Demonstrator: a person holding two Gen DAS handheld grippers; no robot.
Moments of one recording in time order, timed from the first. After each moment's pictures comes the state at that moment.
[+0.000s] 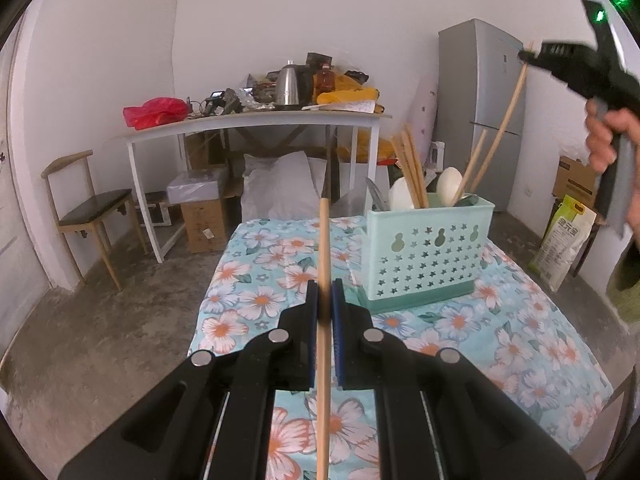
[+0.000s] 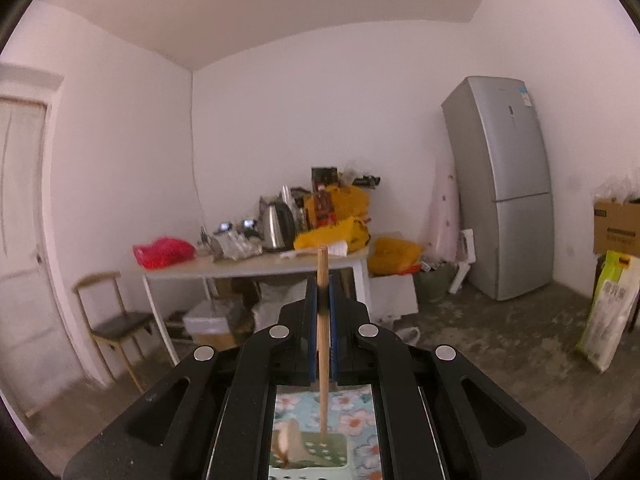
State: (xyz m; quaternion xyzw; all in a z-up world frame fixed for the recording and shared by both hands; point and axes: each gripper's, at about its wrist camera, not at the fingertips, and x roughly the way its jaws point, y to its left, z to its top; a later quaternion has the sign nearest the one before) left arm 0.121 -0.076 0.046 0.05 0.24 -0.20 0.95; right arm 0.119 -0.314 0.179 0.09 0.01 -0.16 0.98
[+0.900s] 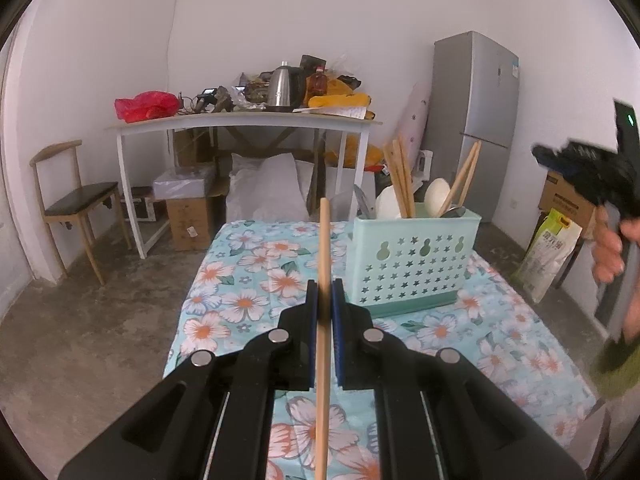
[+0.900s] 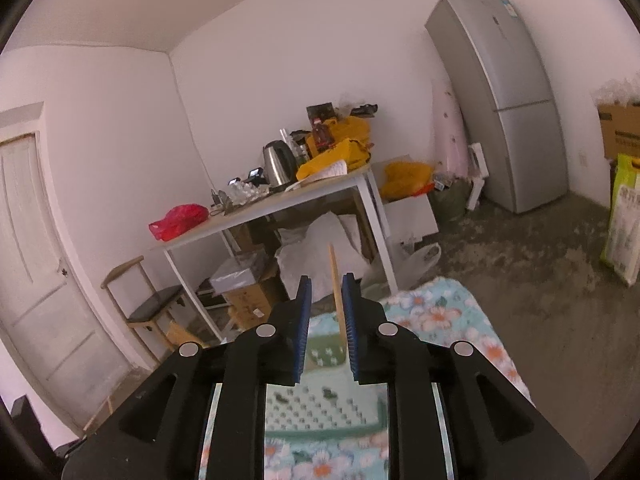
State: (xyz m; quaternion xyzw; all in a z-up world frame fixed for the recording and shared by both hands) left arm 0.125 -0.075 0.049 0.01 0.24 -0.24 0.94; right arm 0.072 -0.328 0.112 0.22 0.10 -0.11 0.97
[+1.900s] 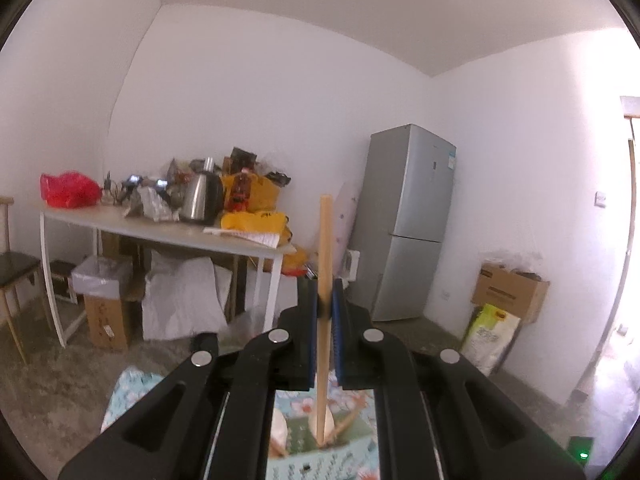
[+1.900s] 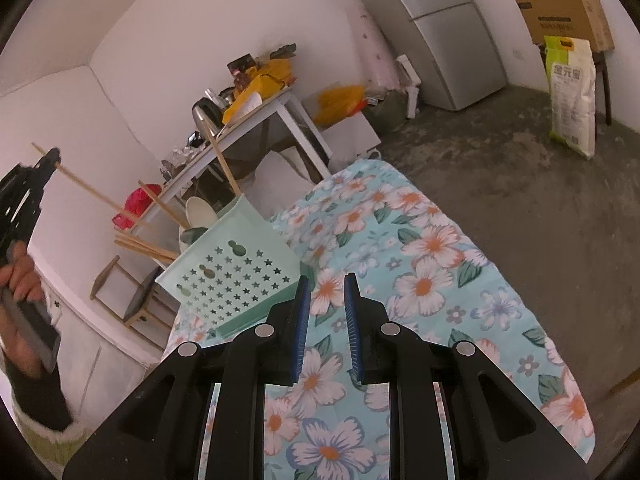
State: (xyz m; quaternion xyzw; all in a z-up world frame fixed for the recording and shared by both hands) left arm 0.197 -0.189 0.212 -0.06 0.08 -0.35 0.93; right arm -0.004 -0.342 0.010 0.34 0.19 -0.16 0.91
